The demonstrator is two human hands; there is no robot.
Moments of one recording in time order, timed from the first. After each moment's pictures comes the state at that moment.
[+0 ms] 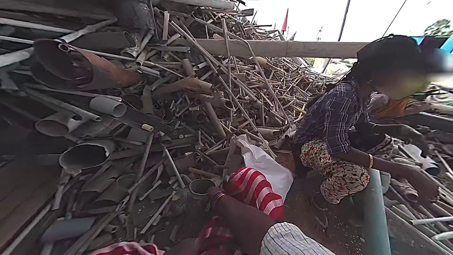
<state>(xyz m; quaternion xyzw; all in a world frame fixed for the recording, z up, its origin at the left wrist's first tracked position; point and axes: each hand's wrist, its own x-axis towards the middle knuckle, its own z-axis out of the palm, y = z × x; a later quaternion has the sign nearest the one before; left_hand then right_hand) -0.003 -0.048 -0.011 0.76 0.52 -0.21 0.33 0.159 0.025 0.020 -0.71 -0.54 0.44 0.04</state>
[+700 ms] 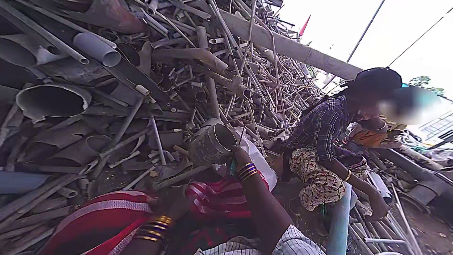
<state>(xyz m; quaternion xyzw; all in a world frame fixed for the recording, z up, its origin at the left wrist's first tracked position) 0.026 0.016 -0.010 0.74 0.59 -0.01 0.32 0.214 0.016 0.123 -0.62 -0.14 0.51 0.58</state>
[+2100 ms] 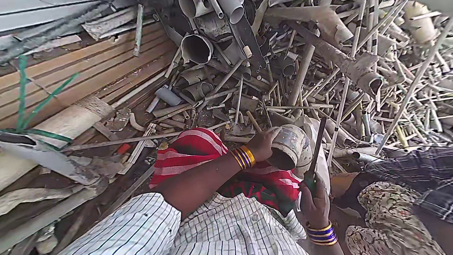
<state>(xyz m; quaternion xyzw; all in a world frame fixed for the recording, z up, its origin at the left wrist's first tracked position) 0.058 0.064 0.065 0.75 0.49 0.21 0.39 0.272 -0.072 0.031 -0.59 -0.68 0.11 0.43</state>
